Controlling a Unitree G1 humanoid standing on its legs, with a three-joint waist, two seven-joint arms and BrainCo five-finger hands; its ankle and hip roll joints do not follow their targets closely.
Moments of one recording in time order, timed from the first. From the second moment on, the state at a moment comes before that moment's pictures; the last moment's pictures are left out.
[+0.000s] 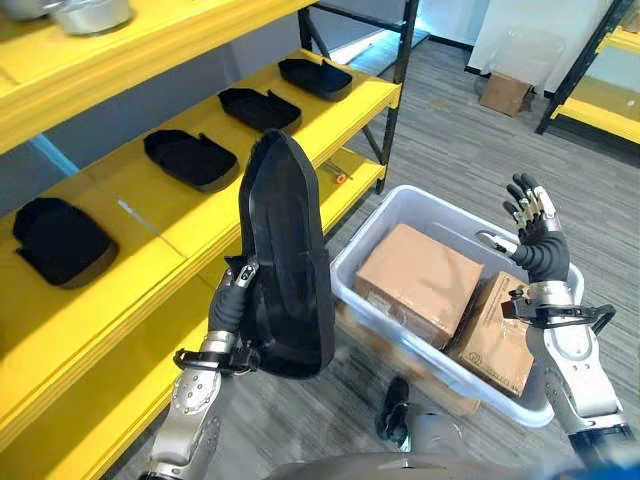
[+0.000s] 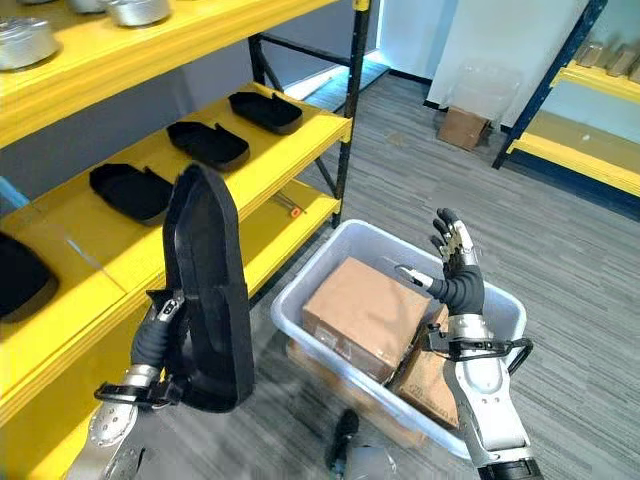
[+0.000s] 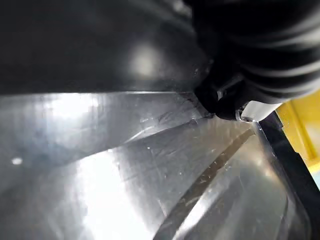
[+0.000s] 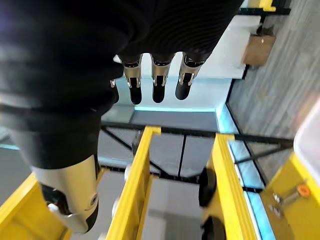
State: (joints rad) left arm 0.30 0.41 -0.11 -0.09 -0.44 -0.31 0.05; right arm 0.06 -0.45 0.03 -0.15 0.34 -0.30 -0.16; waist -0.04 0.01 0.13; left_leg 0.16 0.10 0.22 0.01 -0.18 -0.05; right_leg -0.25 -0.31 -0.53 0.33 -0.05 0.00
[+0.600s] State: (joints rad) left arm 0.36 0.46 -0.01 -0.09 -0.34 -0.31 0.05; right arm 0.12 -0.35 0.07 -0.11 0.35 -0.25 -0.12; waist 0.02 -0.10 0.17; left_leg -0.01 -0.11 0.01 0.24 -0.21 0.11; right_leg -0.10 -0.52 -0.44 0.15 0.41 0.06
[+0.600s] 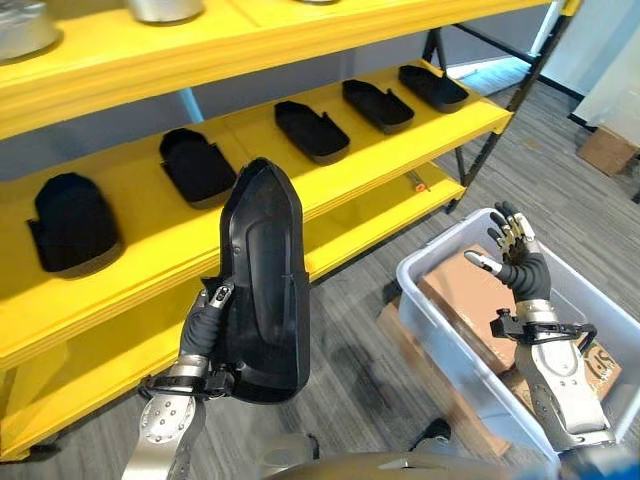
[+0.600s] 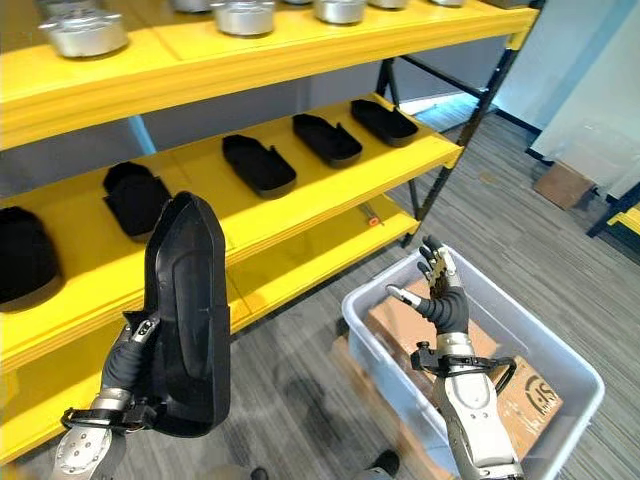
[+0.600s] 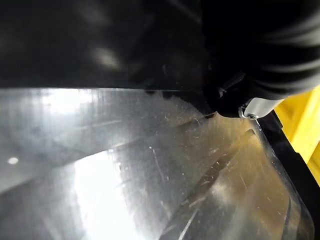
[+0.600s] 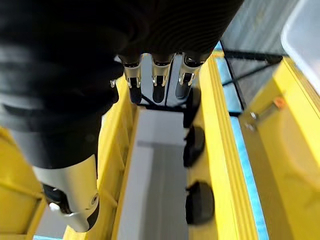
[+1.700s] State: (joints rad) left arm 0.27 0.47 -0.10 -0.09 -0.38 -0.28 -0.01; right arm 0.13 -0.43 0.09 -0.08 0.47 -0.25 -0.05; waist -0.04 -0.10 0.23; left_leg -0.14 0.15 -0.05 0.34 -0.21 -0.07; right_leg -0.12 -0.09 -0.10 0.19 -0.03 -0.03
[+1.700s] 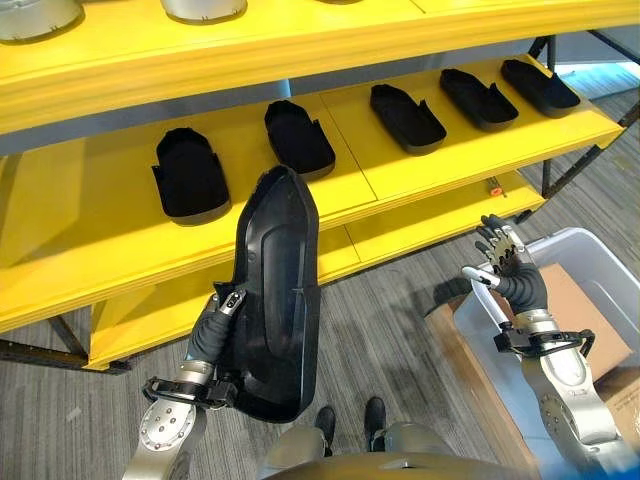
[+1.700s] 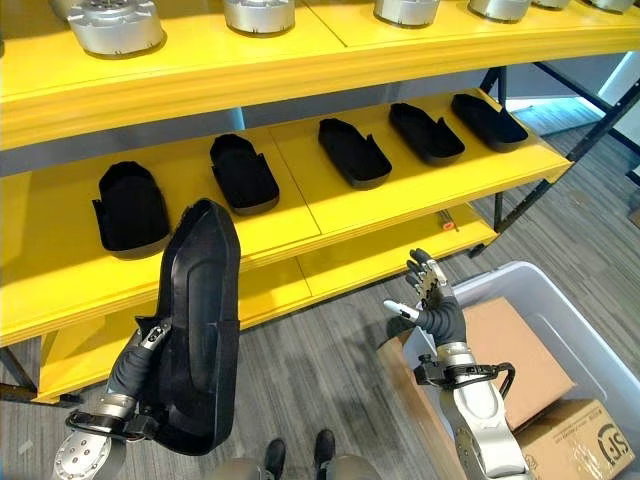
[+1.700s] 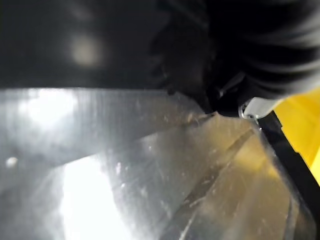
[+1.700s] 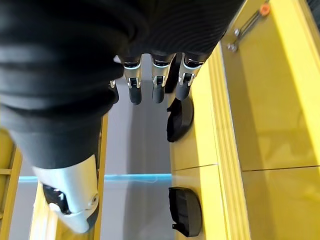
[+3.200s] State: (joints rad) left arm 0.36 0.46 0.04 -0.06 -0.34 -0.29 0.09; right arm 0.10 -0.35 0.18 -0.09 0.49 -0.23 -0.05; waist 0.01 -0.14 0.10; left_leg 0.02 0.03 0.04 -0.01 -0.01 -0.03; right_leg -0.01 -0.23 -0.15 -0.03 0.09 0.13
